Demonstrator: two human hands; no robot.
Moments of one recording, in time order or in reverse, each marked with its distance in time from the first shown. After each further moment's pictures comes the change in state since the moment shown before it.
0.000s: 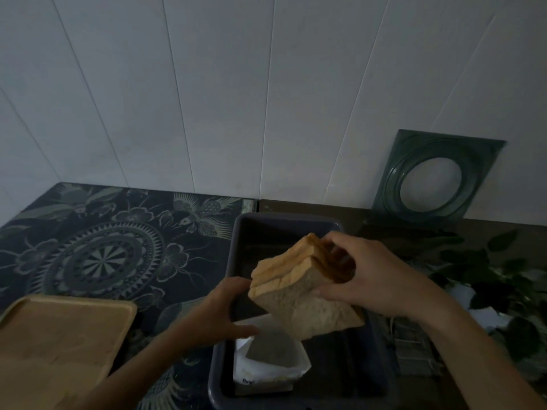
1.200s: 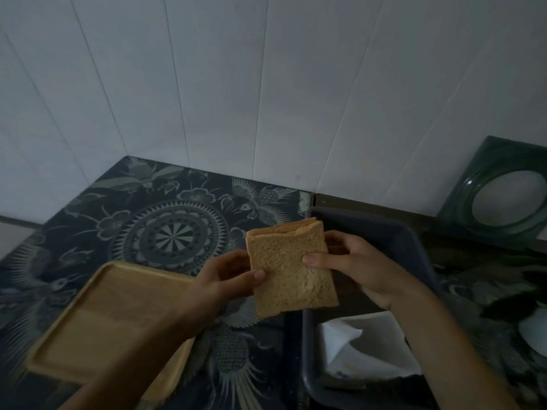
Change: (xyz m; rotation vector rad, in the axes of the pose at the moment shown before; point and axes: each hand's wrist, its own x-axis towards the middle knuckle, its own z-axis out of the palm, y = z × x) left_hand -0.109 -0.070 -0.129 -0.964 0.178 -0.113; right_hand 0.123 -0.101 0.144 0.809 -0.180 0.237
